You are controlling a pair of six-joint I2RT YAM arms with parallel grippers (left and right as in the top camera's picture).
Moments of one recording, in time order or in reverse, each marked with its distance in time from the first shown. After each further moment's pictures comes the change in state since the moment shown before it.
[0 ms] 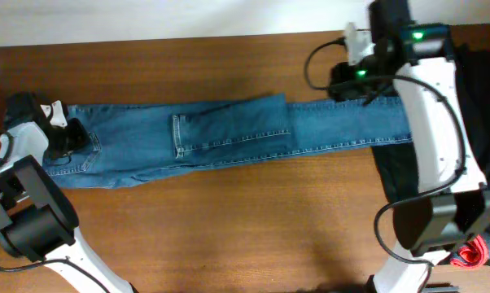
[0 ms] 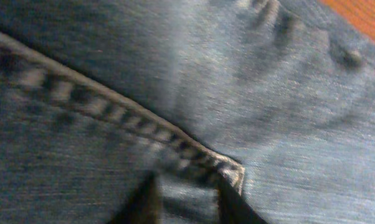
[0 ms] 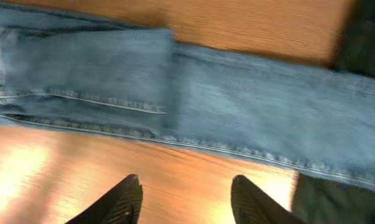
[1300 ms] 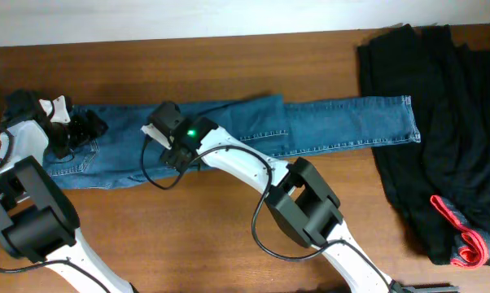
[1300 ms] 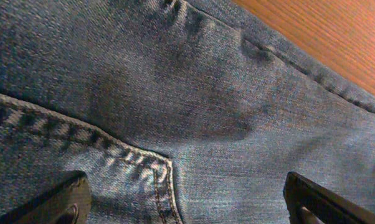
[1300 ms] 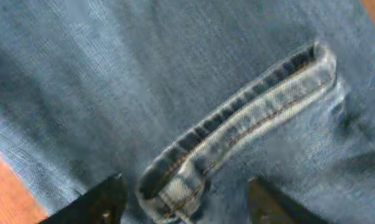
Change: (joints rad) left arm -0.006 -0.010 0.008 -0.023 0.122 0.005; right arm 0.718 0.518 -0.002 0.655 0.207 -0.140
